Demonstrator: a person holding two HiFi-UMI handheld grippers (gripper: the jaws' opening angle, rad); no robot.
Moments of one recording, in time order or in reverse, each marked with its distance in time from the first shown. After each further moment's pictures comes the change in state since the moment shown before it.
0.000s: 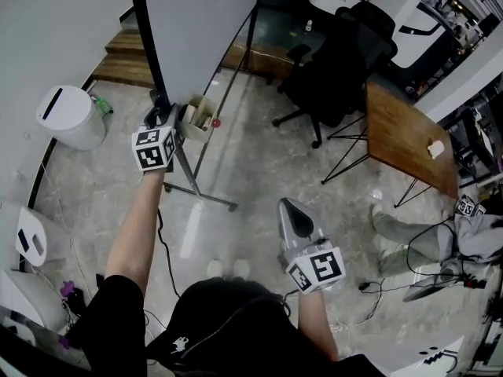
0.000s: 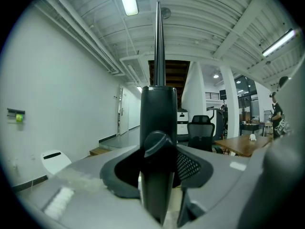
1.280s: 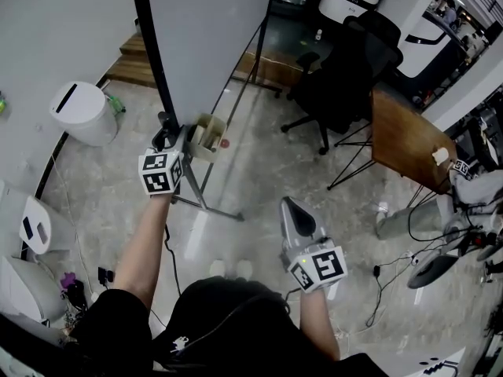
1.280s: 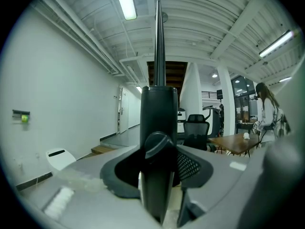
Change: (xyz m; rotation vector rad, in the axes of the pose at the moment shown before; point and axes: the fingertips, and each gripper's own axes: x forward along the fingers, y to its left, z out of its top) left arm -0.098 -0.029 -0.021 0.005 0.014 -0.007; right arm -0.030 0.024 0.006 -0.016 -0.037 0.055
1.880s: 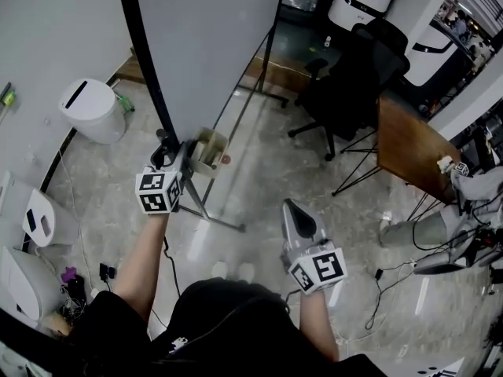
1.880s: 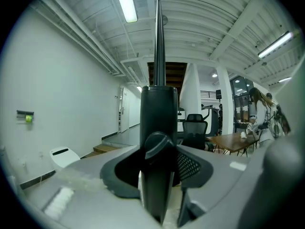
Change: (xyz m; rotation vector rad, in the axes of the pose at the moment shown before) left arm -0.056 -0.003 -0.011 0.004 0.012 0.005; right arm -0.001 0.004 -0.001 0.008 -0.014 0.036
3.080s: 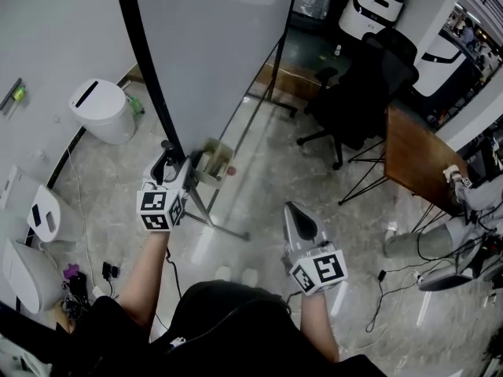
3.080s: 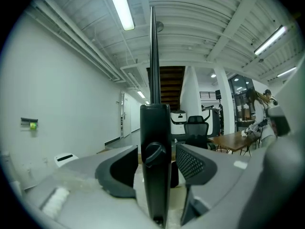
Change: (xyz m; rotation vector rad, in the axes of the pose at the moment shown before) left arm -0.040 0.002 0.011 0.044 -0.047 0.029; right arm 0.015 0.004 0.001 0.009 -0.009 0.042
